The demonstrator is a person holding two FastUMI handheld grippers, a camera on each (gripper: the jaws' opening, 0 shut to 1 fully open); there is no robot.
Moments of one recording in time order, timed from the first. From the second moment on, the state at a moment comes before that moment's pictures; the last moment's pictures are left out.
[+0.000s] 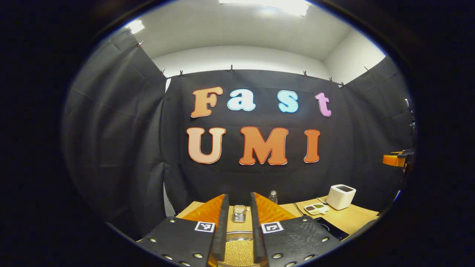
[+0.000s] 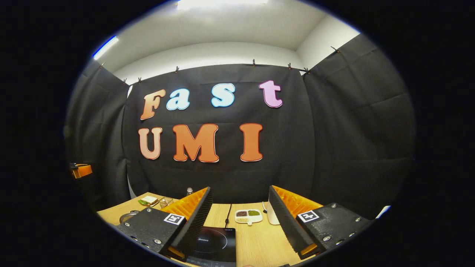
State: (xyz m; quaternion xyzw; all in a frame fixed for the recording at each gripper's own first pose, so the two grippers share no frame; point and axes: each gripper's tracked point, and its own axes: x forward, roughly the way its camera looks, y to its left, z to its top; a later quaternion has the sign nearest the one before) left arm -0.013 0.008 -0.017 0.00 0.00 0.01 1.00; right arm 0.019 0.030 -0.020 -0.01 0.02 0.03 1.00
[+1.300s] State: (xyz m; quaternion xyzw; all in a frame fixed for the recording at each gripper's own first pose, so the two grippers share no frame) left arm -0.112 -0.083 -0.282 -0.01 0.33 -0.15 0.93; right arm 0.021 0.033 -0.031 -0.01 0.04 0.04 1.00
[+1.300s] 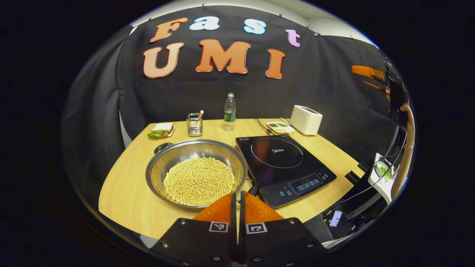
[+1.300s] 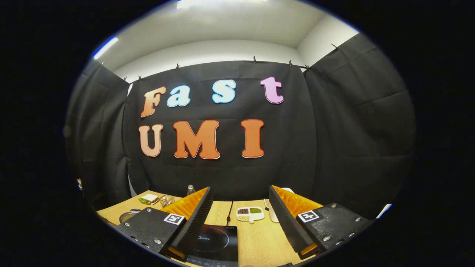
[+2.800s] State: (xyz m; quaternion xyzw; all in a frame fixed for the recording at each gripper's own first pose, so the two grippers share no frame) left arm -0.073 -0.115 -0.375 0.01 0.42 -0.16 0.89; right arm 0.041 -0.008 -0.078 0.00 0.08 0.00 1.00
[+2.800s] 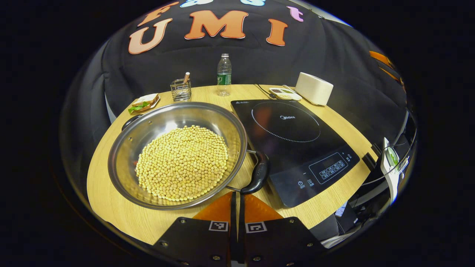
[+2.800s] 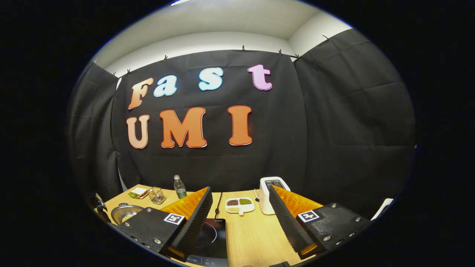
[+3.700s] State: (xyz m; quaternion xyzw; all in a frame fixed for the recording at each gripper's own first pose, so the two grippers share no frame) left arm -0.008 -0.159 -0.385 -0.01 0.42 -0.18 0.89; right arm 0.054 -0.048 -0.114 0.00 0.11 -0.03 0.99
